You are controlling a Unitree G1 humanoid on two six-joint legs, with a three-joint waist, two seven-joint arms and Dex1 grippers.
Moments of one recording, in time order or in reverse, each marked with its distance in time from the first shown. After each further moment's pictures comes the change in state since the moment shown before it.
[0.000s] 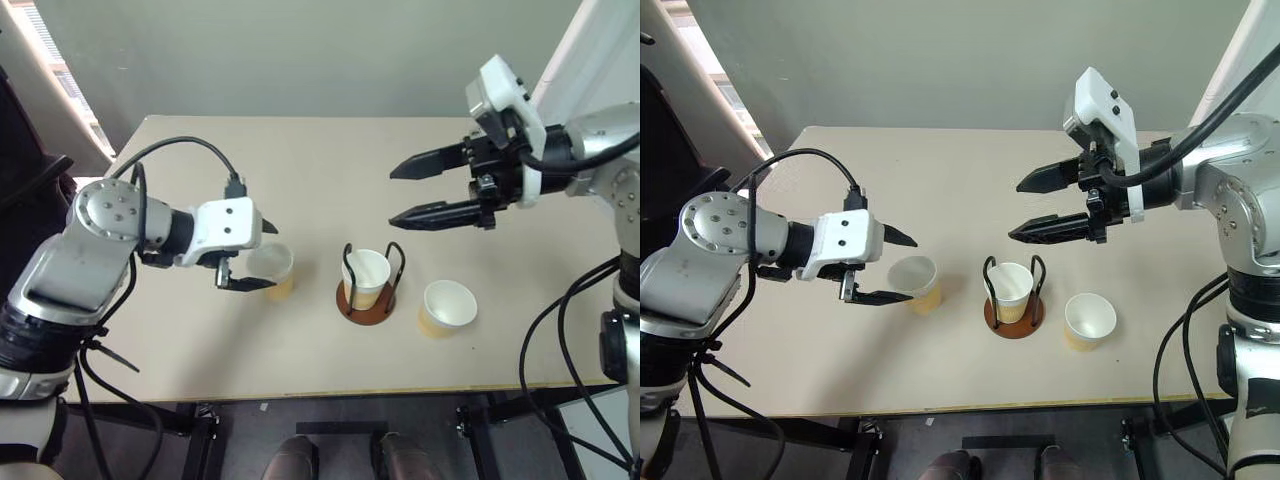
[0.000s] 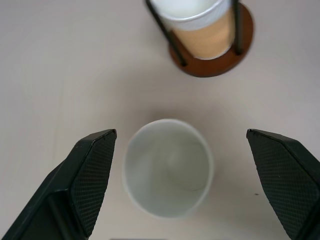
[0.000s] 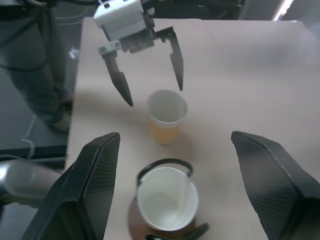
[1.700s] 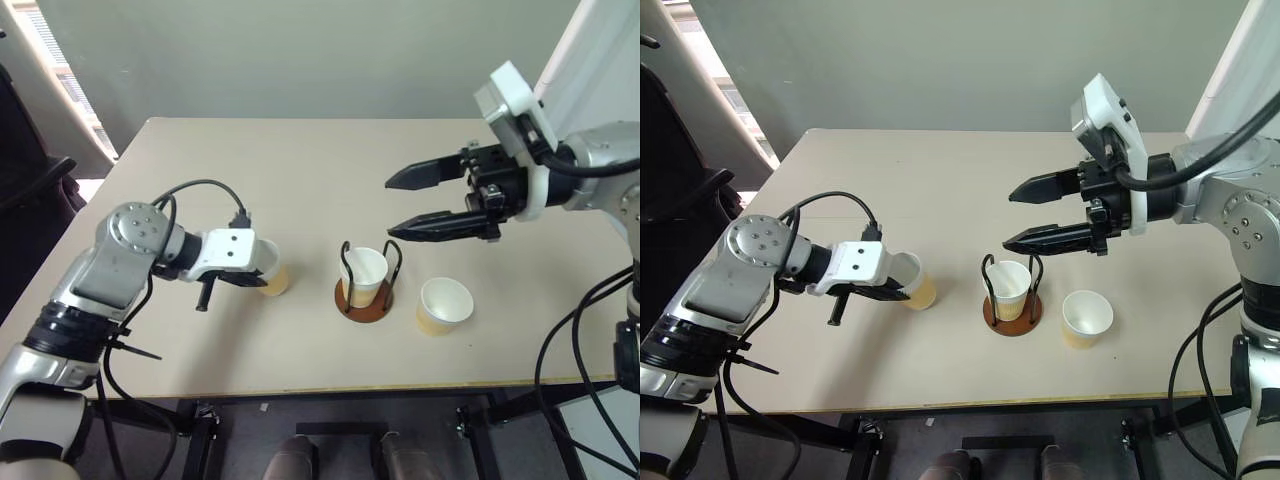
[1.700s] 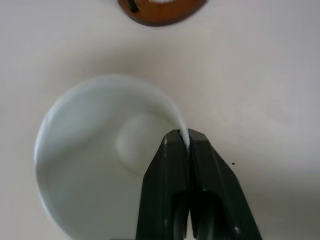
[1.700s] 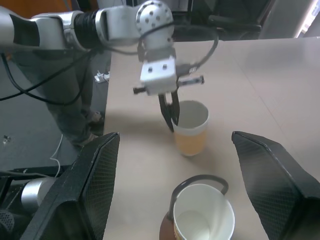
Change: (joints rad) left arm -0.009 -0.106 -0.069 0.344 0.116 -0.288 -0.143; right arm 0.078 -0.061 -0.007 0.001 0.251 -0.085 -0.112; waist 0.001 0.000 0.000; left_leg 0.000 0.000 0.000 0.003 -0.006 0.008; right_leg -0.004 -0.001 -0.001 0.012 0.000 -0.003
